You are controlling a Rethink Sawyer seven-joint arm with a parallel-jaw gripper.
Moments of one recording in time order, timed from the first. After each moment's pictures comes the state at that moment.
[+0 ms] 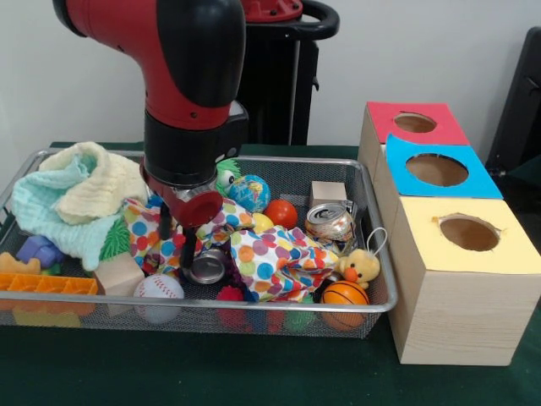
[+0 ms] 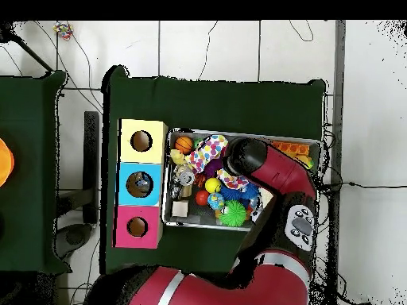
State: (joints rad) arm -0.17 -0.33 -0.35 1.39 0.32 0.55 2.15
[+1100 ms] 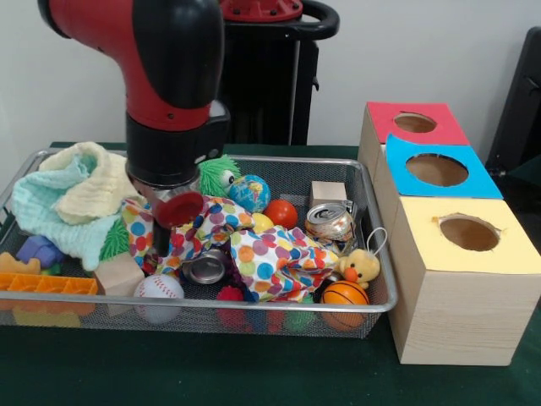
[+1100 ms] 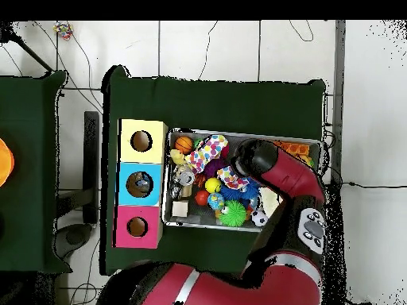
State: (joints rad) arm -0.21 -0.33 -0.35 1.40 0.34 0.55 2.15
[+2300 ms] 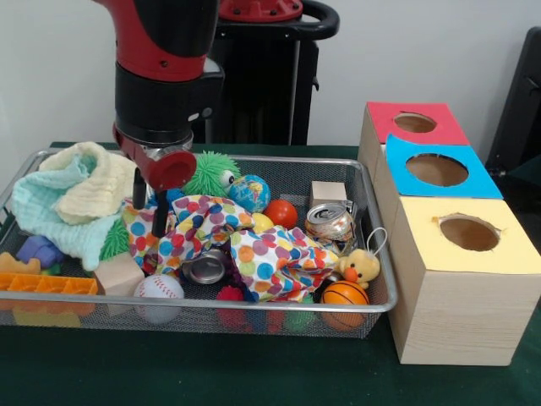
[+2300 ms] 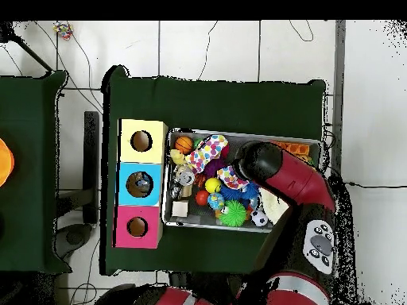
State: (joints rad) arm -0.20 -0.42 -0.36 1.45 0.29 0.55 2.15
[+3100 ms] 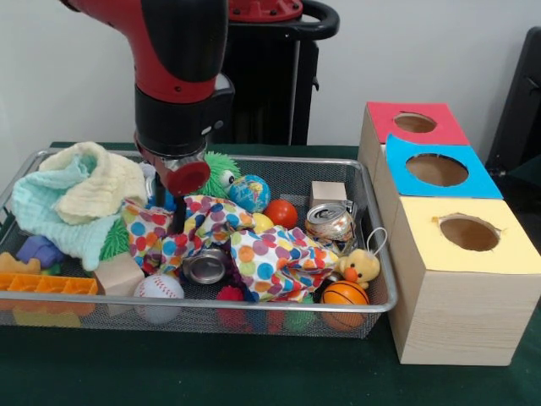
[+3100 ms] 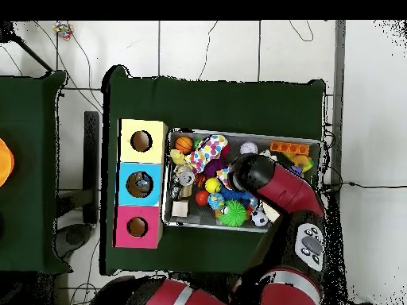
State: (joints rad) arm -0.19 -0.39 -0.36 1.52 0.30 0.55 2.15
